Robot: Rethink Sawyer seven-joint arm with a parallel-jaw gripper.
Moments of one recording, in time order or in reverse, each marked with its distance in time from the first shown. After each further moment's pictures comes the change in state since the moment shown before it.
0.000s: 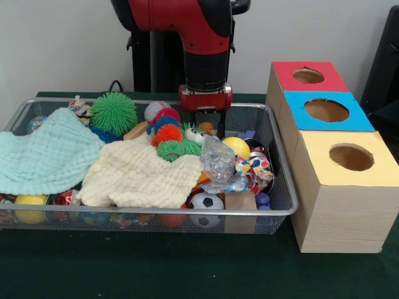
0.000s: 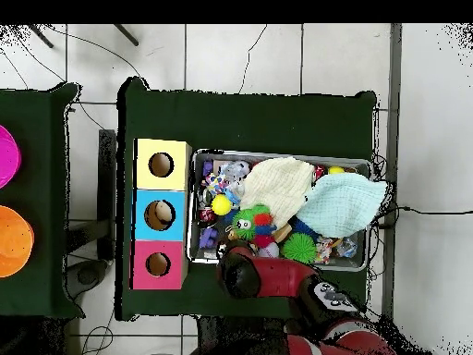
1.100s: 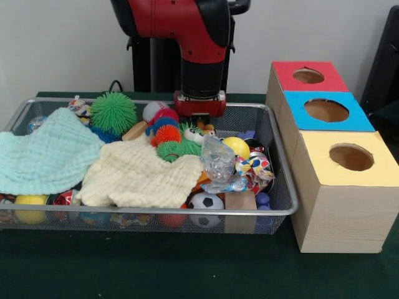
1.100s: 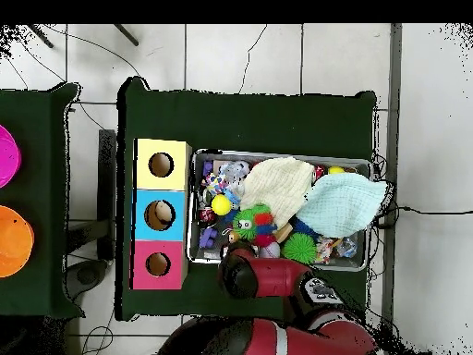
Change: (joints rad) arm 0.069 0.059 -0.084 -0.052 -0.021 -0.024 0.000
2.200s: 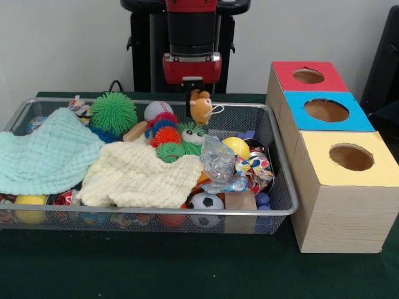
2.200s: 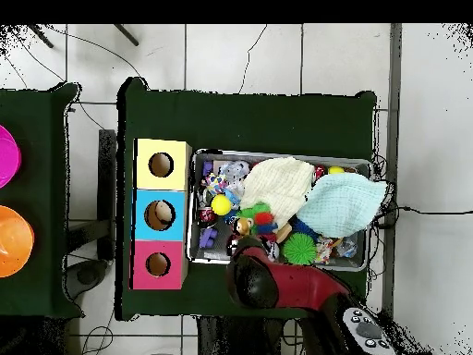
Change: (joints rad) arm -0.156 -0.283 0.147 0.149 0.017 0.029 0.000
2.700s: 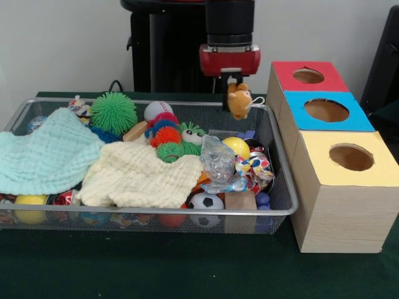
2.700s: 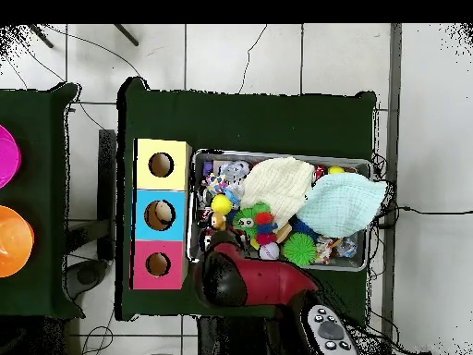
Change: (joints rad) arm 0.142 -0.057 -0.006 0.014 0.100 0.000 0.001
